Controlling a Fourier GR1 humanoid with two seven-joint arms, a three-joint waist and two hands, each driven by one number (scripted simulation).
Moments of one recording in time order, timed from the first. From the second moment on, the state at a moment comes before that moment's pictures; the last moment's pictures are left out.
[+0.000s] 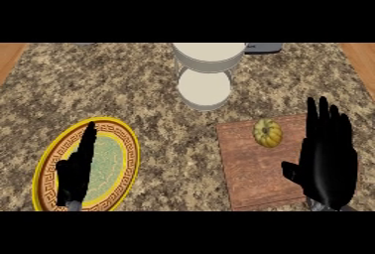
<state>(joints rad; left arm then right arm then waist) 0.02 0.35 -0.32 -1.41 0.24 0.43 -0.06 -0.12 -0.42 0.47 -1.87 1.32 -0.06 0.99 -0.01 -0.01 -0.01</state>
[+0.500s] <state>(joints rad) 0.00 0.33 -0.33 -1.39 0.22 0.42 -0.06 -0.27 -0.12 0.60 -1.71 1.68 0.20 1.11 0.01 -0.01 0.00</state>
